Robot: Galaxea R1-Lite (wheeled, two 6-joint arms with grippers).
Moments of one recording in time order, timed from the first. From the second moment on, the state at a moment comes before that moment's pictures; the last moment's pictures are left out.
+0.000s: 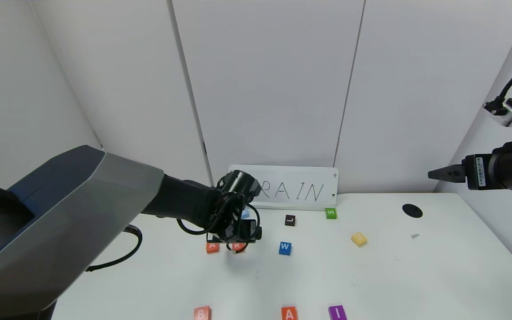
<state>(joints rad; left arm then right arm) -0.52 2.27 -1.48 0.24 0.23 -0.46 0.07 1.55 -1.19 0.25 -0.01 0.05</state>
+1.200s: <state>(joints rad) -0.52 2.36 -1.51 0.24 0.22 -0.48 0.07 1.55 -1.19 0.25 -0.01 0.05</state>
